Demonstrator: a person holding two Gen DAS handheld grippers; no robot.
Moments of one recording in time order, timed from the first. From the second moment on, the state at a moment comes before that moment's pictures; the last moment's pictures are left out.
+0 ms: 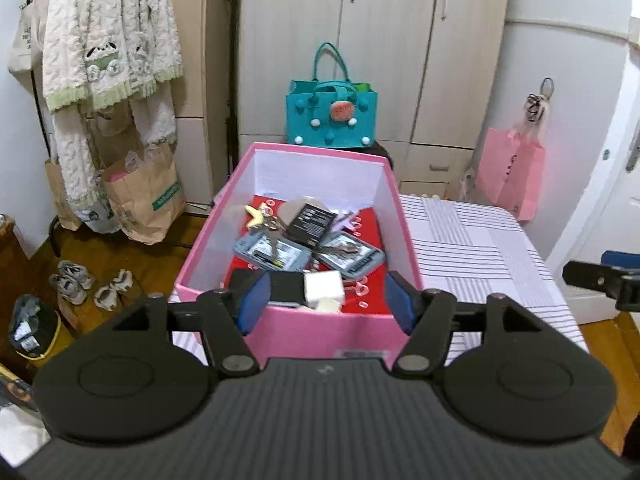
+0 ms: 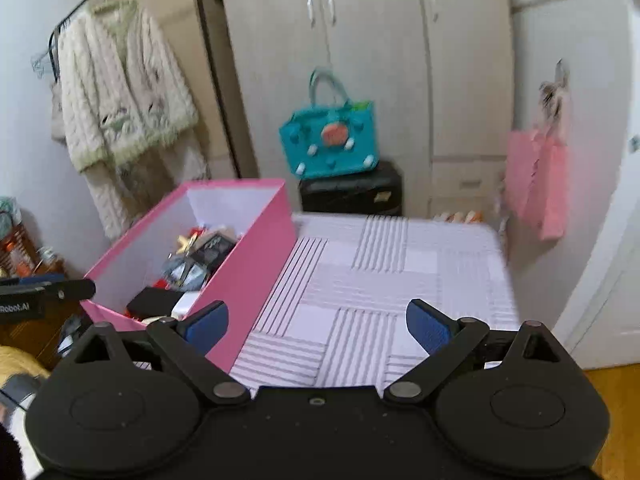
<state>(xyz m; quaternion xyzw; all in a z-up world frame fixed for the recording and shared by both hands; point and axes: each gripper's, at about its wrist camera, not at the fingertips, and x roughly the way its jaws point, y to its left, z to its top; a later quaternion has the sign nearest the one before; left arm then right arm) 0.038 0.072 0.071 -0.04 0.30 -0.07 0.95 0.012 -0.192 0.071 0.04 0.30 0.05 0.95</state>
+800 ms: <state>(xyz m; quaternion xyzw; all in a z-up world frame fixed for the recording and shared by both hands) 0.008 0.037 0.062 -0.02 0.32 -0.03 0.95 -0.027 -0.192 0.069 0.01 0.32 0.01 0.95</state>
